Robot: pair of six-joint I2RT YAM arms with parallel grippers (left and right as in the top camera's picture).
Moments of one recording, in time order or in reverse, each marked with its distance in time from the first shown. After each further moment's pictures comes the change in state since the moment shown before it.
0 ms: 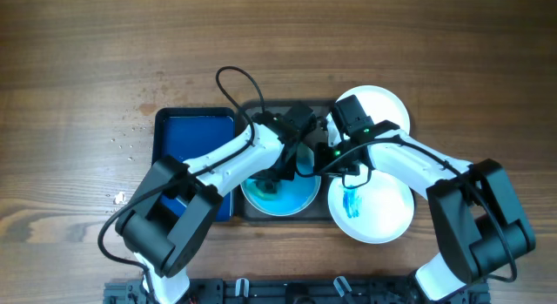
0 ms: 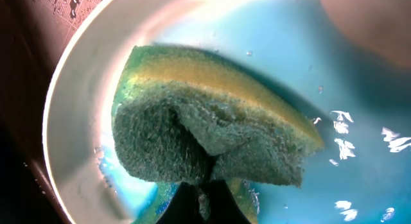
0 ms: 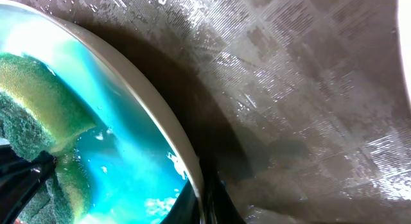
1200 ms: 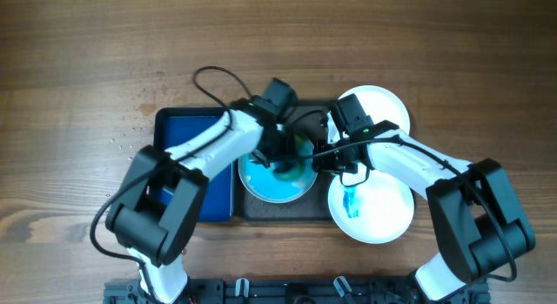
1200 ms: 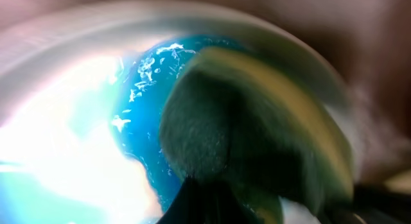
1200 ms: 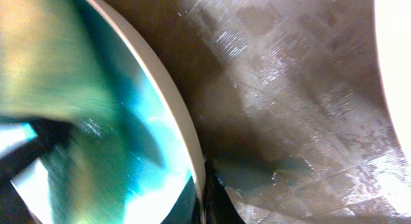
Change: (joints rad) left arm 0.171 0.011 0.002 0.187 0.253 -0.071; right arm 0.005 -0.001 0.000 0.035 0.014 0.045
